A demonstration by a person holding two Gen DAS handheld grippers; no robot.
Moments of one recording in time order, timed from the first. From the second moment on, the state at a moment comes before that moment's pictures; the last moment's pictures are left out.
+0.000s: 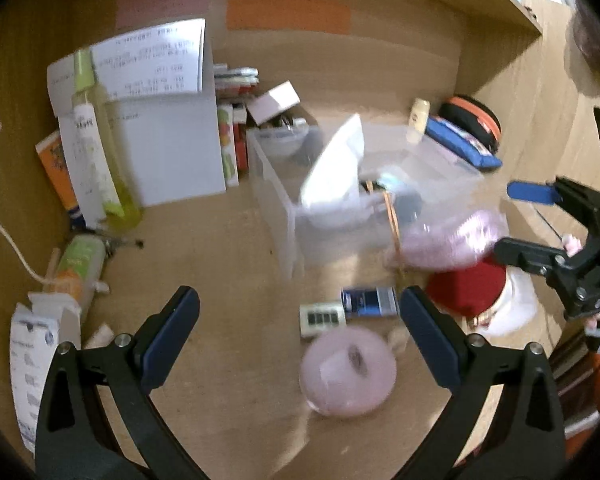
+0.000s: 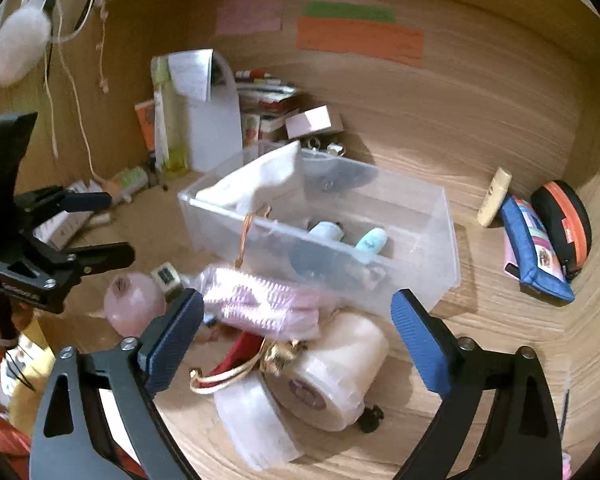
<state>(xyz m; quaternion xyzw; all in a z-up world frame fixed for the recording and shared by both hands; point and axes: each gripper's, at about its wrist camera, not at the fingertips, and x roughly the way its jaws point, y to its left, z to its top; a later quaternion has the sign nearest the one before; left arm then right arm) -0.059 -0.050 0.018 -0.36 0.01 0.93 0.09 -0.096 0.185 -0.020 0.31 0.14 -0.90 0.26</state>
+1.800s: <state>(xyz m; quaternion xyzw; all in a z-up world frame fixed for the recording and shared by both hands) -0.050 -0.023 -0.006 -0.35 -0.06 0.93 0.12 -0.125 0.203 0.019 0.29 0.12 -0.89 0.32</state>
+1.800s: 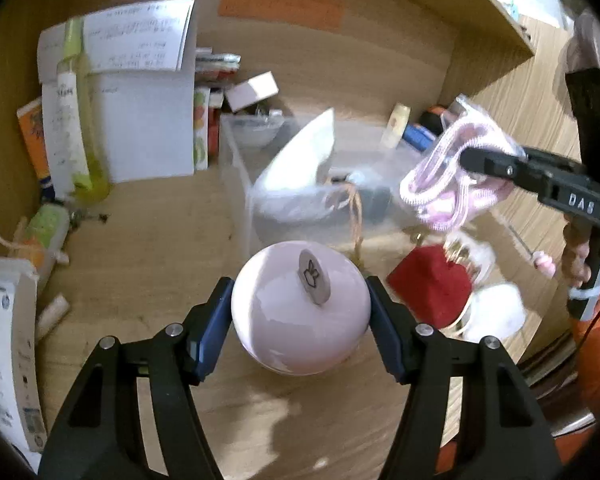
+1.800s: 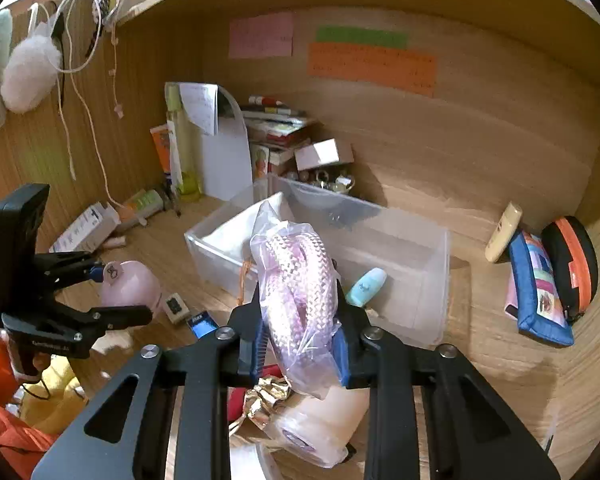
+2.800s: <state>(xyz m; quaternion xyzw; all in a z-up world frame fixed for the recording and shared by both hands) -0.158 0.036 0.054 -0.33 -0.03 0.93 0.19 -0.176 0.225 0.063 0.24 0.08 -0.92 0.31</state>
